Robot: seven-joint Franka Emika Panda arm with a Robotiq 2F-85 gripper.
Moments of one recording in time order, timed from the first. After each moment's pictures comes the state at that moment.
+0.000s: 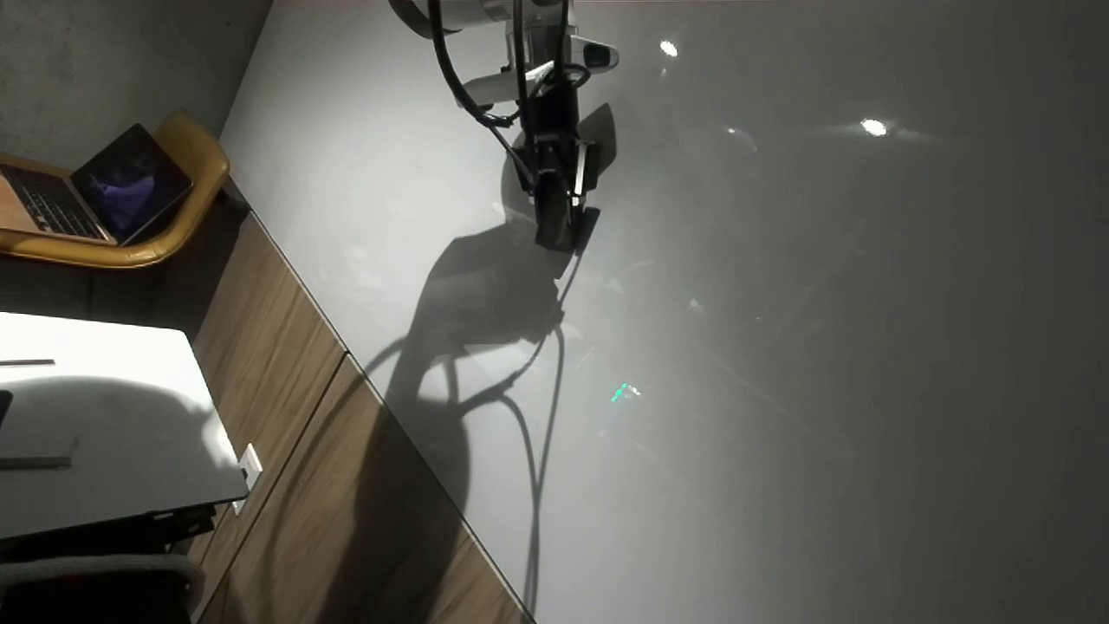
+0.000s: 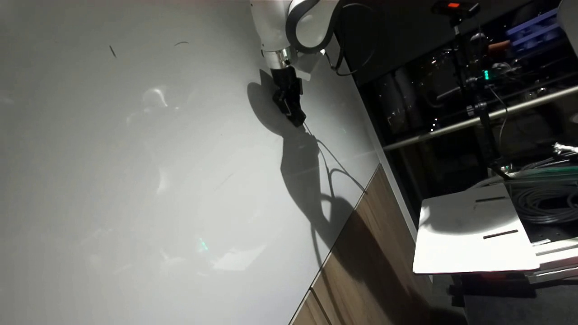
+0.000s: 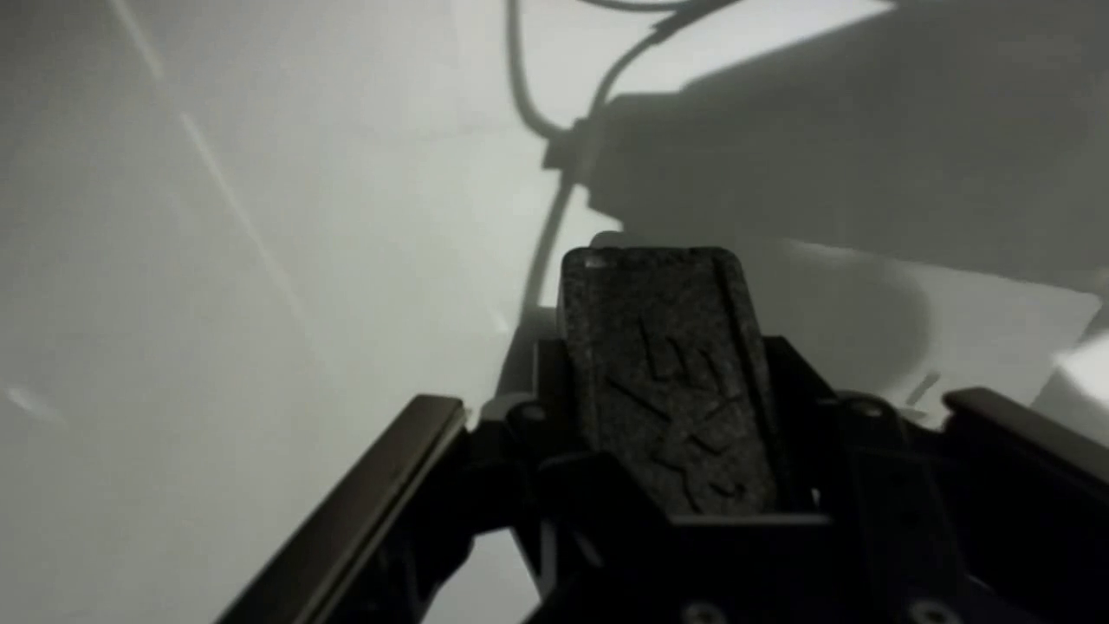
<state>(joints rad) 0.01 -0.05 -0.03 -1.96 -0.64 2.36 0.35</state>
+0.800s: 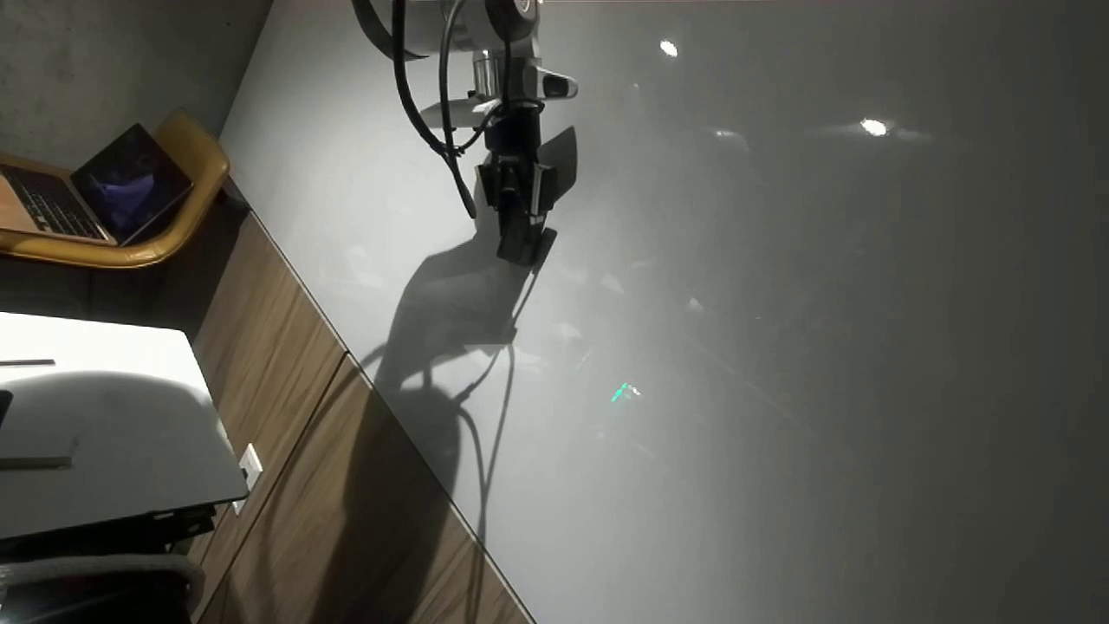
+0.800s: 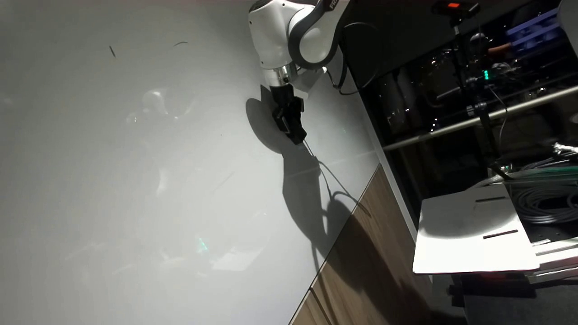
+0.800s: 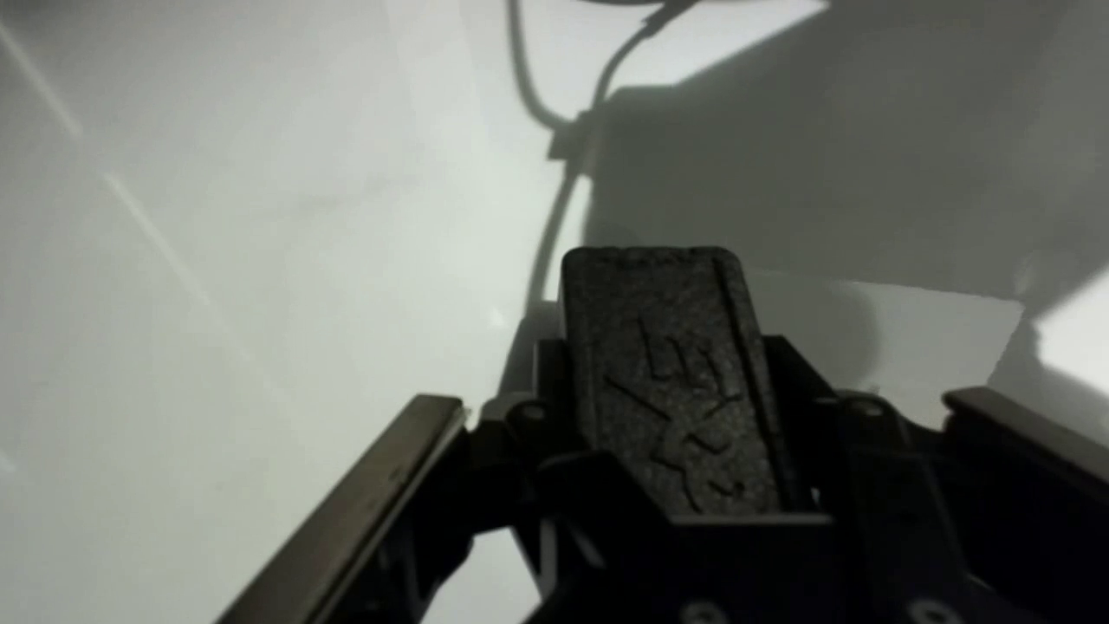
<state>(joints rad) 0.02 0.00 0.03 -2.01 -0.64 2.40 0.50</state>
